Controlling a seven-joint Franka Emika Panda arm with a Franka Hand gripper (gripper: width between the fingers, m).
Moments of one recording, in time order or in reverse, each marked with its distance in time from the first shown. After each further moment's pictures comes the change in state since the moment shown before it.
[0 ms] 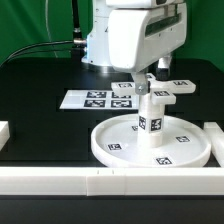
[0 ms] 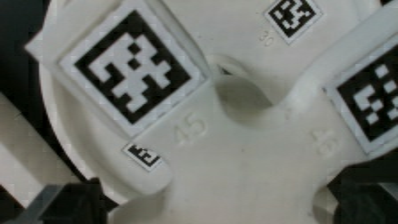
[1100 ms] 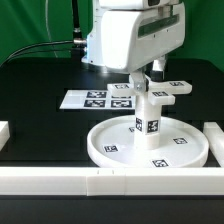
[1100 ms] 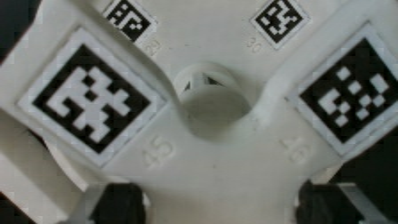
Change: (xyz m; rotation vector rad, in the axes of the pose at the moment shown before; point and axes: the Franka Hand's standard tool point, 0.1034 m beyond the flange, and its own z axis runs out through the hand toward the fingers) arm -0.004 0.002 0.001 -0.002 0.001 0.079
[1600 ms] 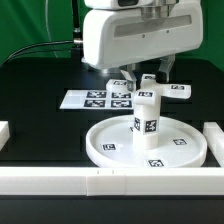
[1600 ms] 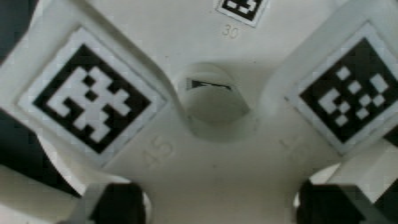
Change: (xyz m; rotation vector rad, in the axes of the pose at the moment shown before) arm -0.003 -0.001 0.000 0.003 0.015 0.463
